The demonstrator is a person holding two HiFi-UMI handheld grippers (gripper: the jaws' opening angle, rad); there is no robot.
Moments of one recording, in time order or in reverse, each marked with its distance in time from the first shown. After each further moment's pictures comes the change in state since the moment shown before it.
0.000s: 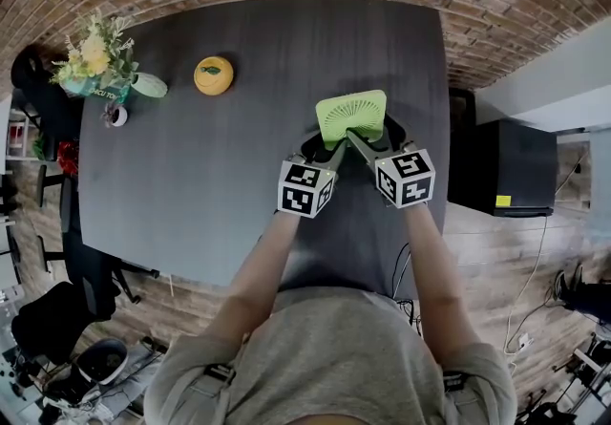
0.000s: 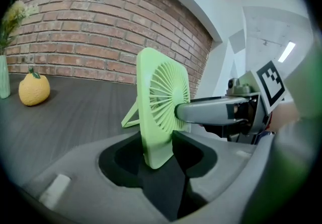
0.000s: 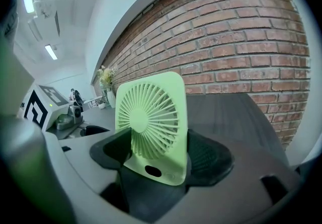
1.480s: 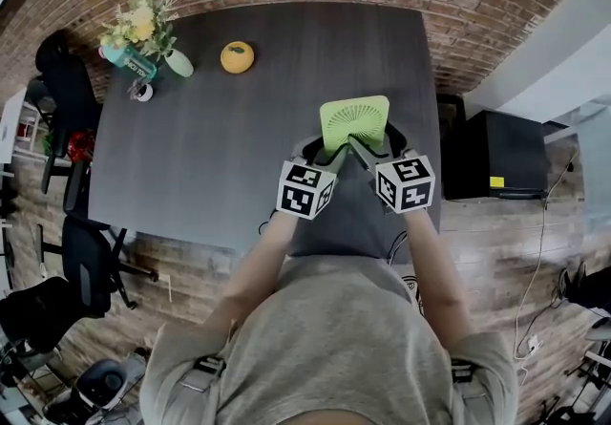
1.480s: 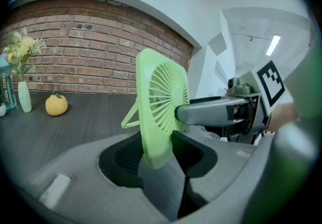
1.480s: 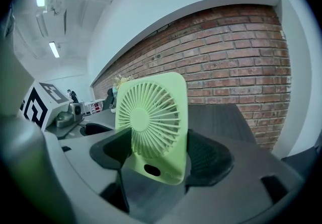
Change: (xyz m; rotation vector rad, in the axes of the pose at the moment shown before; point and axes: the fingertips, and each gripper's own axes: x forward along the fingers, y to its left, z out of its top) left arm -0.134 -0.078 -0.014 0.095 -0.043 -0.030; right arm -0.125 0.102 0.000 -0.032 -0.076 -0.059
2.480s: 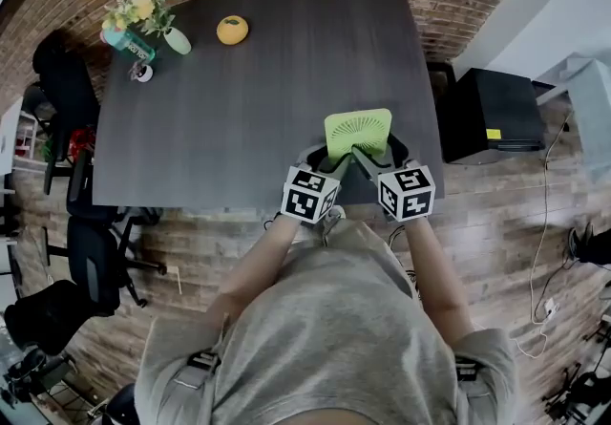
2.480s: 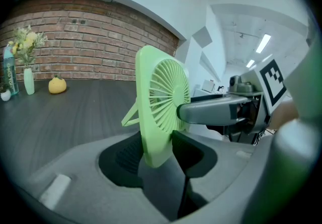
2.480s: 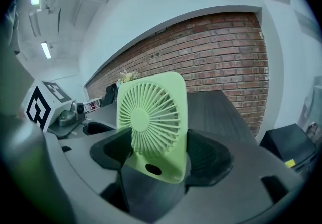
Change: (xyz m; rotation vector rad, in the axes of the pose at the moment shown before) left arm -0.088 -0.087 -0.094 0.024 0.101 -0.104; right arm -0.114 0.077 -0.086 0.072 0.039 -0.083
